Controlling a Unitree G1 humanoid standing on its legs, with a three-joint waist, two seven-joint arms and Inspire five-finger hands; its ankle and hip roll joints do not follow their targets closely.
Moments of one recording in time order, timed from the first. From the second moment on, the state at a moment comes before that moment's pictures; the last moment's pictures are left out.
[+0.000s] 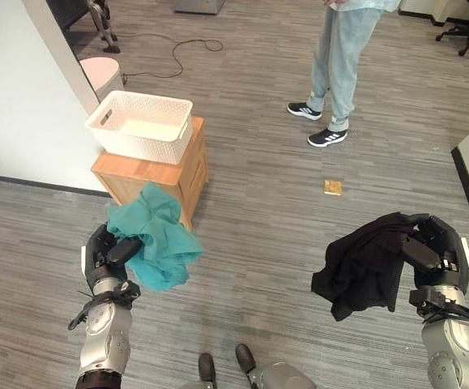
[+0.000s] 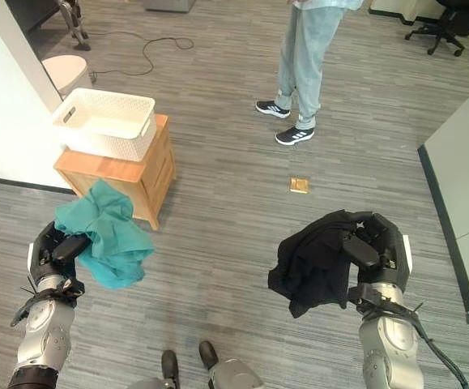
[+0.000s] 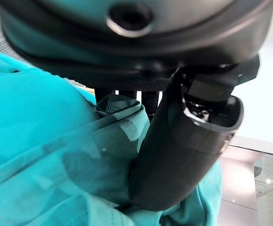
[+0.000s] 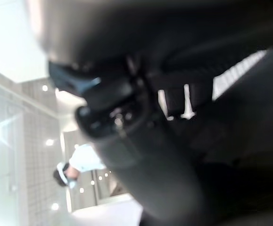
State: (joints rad) left arm -0.02 0.26 0.17 0.26 -0.60 -0.17 0.19; right arm 0.15 -0.46 -0.28 0.01 0.64 -0.14 -0.05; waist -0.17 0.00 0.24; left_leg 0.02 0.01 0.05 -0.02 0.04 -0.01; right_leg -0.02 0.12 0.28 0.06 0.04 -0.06
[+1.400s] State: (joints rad) left arm -0.06 0.32 0.10 0.27 -0.63 -0.15 0.12; right arm 0.12 -0.54 -0.26 0.07 0.63 -0.12 -0.06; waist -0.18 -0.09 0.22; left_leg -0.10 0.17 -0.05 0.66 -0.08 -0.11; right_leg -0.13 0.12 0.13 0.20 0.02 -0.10
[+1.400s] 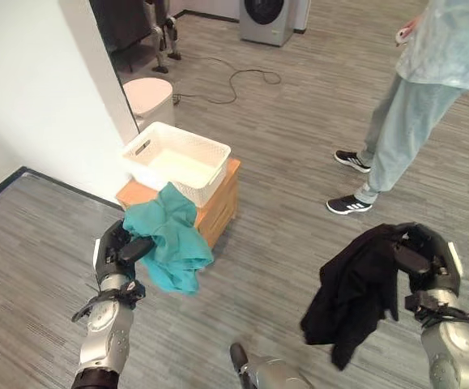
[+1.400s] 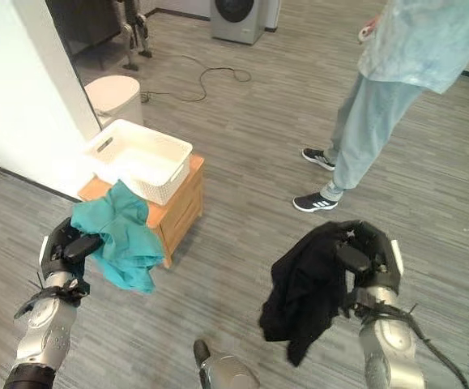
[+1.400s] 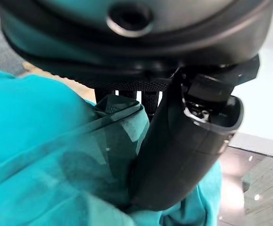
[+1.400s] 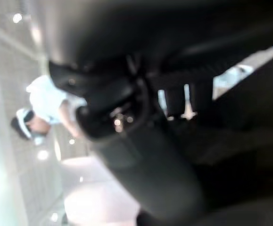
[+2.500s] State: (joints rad) left arm -0.59 0.93 0.34 0.09 -0.34 -0.28 0.53; right arm 0.14 -0.57 -0.31 0.08 0.57 -0.14 -0.04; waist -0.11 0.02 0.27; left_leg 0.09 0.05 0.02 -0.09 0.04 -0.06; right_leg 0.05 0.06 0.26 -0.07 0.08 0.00
